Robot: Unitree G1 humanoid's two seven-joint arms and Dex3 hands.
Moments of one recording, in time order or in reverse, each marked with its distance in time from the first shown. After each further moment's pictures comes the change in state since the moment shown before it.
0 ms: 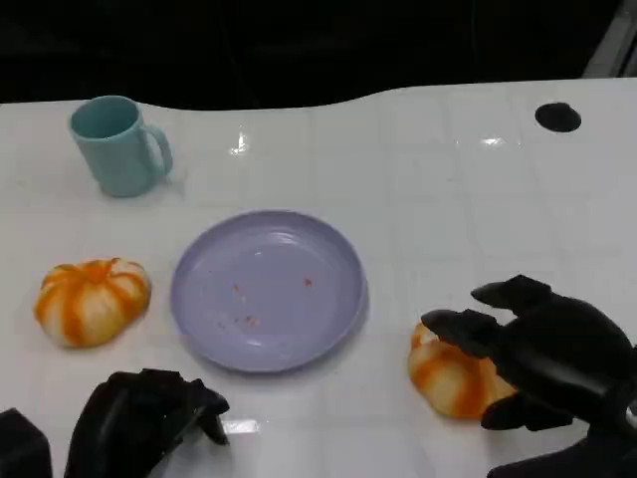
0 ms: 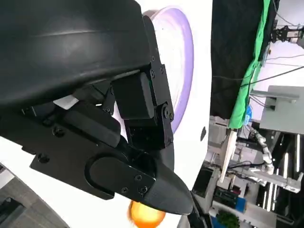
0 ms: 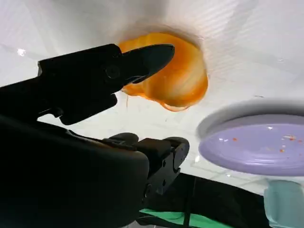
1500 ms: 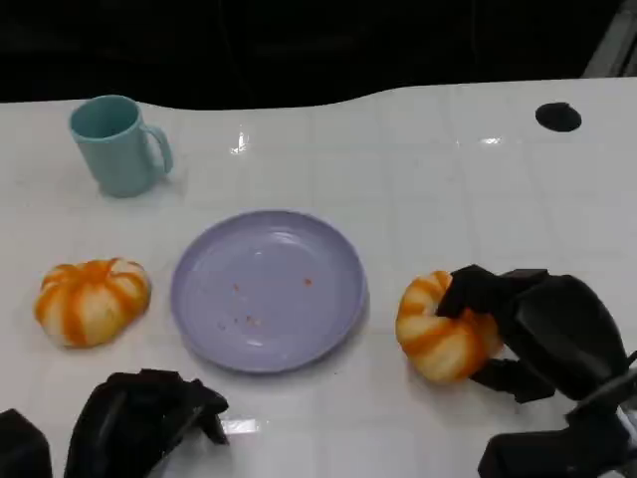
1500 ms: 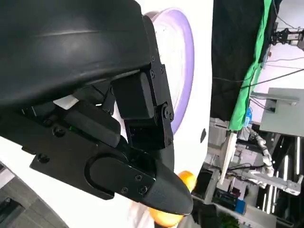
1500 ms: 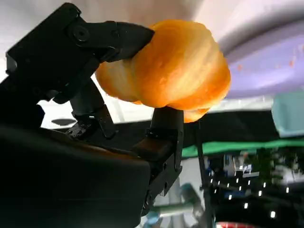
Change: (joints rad) left arm 0.001 -0.004 0.007 -0.005 0.001 0.016 0.015; right arm -0.205 0.069 0.101 0.565 0.124 -0.241 -0.725
